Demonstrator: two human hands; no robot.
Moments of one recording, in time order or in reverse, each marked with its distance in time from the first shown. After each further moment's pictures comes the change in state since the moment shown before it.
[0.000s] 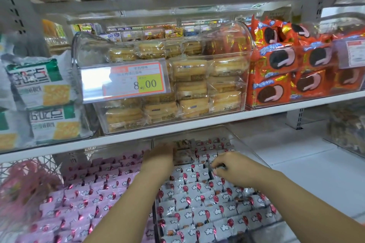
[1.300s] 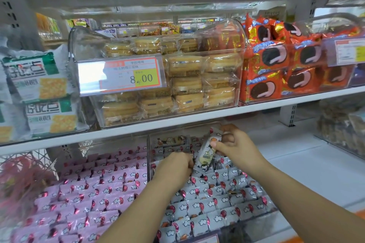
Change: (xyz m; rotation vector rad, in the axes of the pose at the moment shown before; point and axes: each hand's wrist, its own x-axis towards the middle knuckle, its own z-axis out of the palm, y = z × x) left_hand -0.024 0.037 0.013 -0.185 -0.077 0.166; right_hand -0.015 -0.009 -0.012 0.721 0.466 -0.021
